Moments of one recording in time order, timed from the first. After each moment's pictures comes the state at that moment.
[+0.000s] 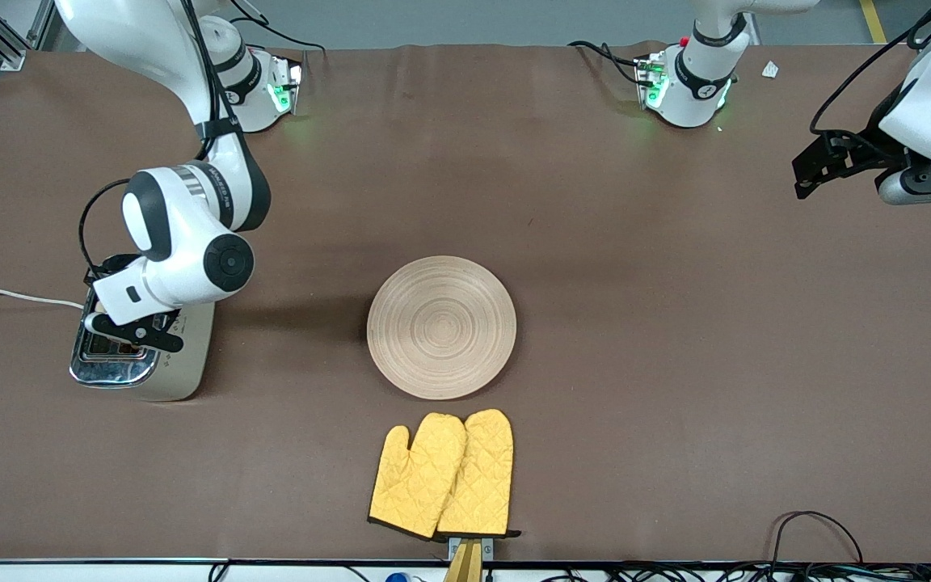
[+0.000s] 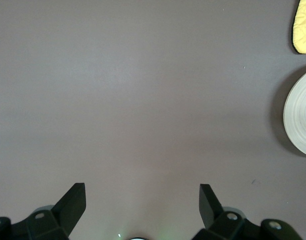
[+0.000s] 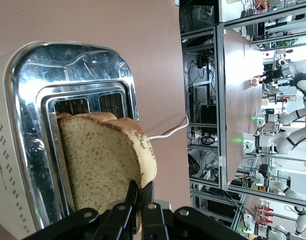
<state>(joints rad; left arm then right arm) -0.15 0.00 -0.04 -1.46 0.06 1.45 -0.20 0.56 0.37 -0.32 -1.80 -0.78 1.69 0.66</state>
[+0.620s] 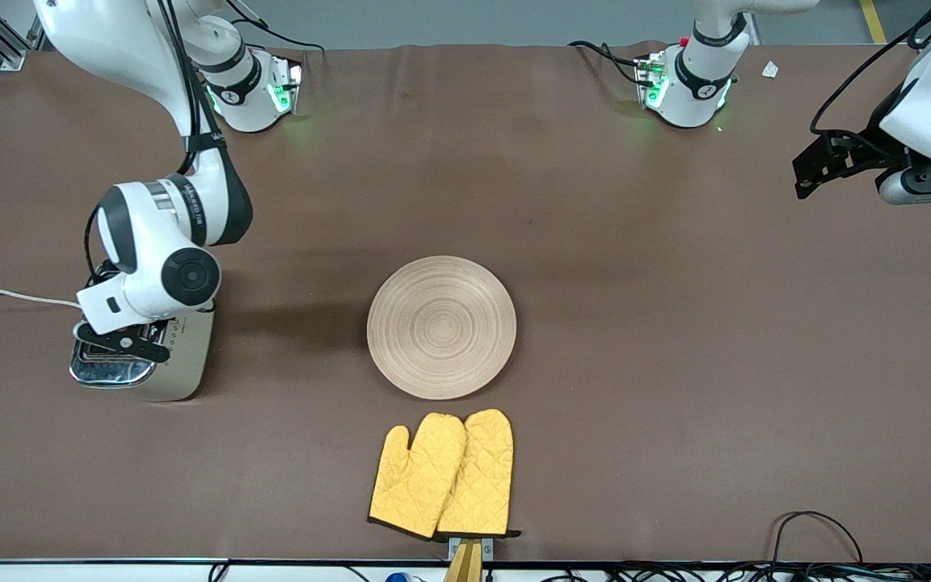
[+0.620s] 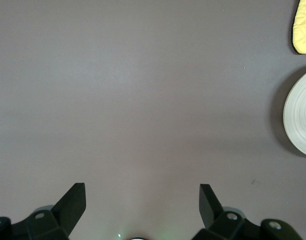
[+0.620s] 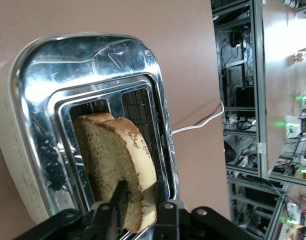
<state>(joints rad) -0.15 0.00 -0.04 -1.46 0.06 1.45 -0.20 0.48 0.39 -0.32 -1.79 -0.63 1.78 0.67</state>
